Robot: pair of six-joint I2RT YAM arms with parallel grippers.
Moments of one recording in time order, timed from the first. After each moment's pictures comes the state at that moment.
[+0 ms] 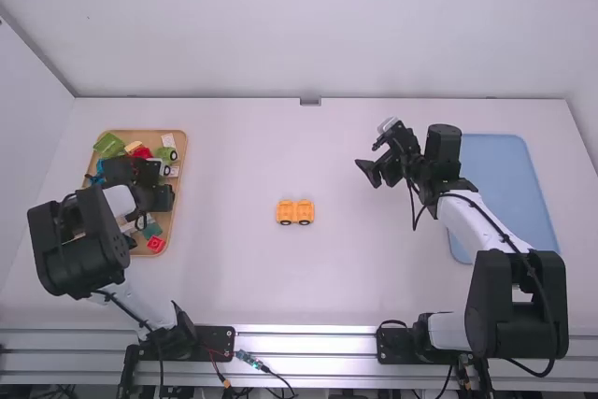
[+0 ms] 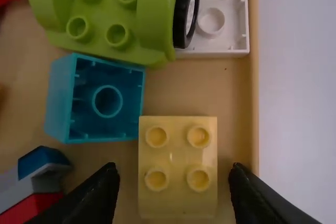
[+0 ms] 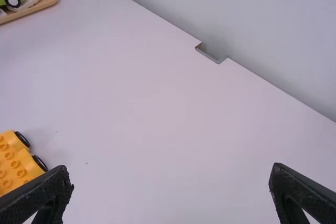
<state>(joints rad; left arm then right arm) 0.49 1.80 0.83 -0.10 0.20 0.39 0.03 1.50 0.81 0.07 -0.64 -0.48</state>
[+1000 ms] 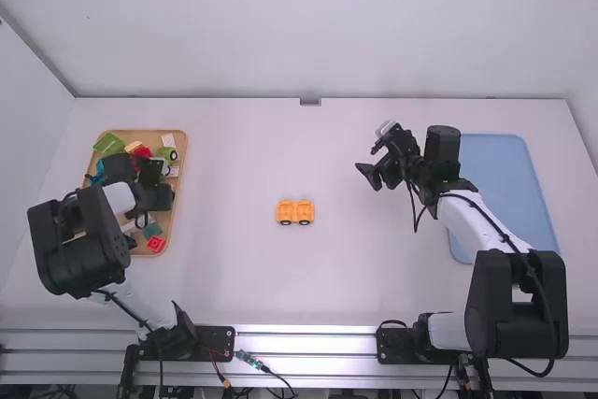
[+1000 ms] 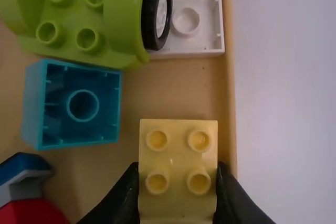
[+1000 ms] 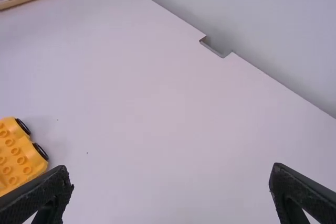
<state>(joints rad) 0.49 1.80 0.86 -0.16 0.23 0.41 0.03 1.50 0.81 0.04 -0.64 -0.54</state>
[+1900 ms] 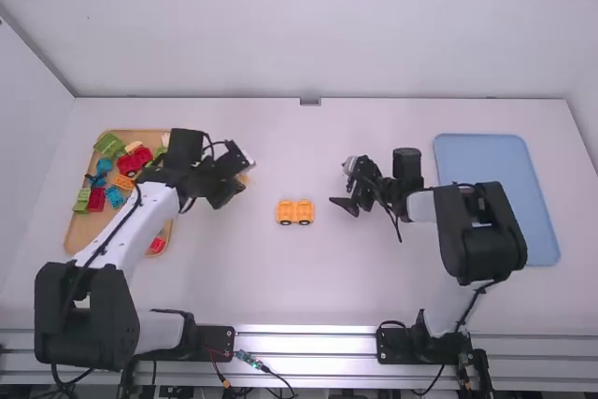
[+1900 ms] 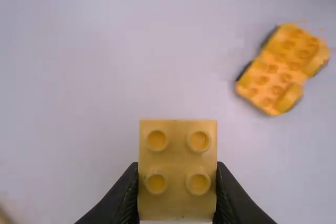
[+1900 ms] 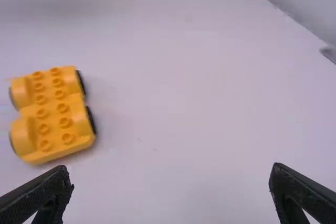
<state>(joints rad) -0.05 1.40 0.92 -0.54 0.36 0.77 0.14 1.90 0.72 0.42 -0.91 -0.77</state>
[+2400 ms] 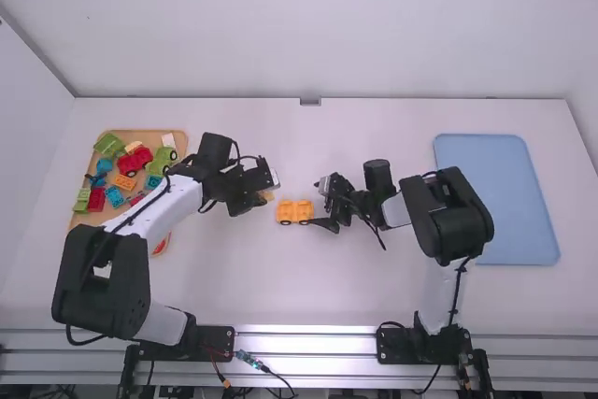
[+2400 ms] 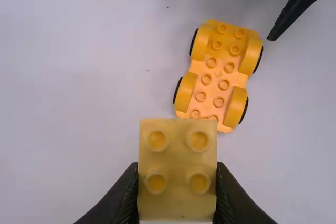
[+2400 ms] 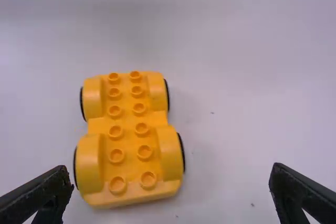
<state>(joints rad) -0.16 1.55 0.92 -0.50 0.45 0.98 0.29 2.05 0.73 0.54 -0.97 -0.79</state>
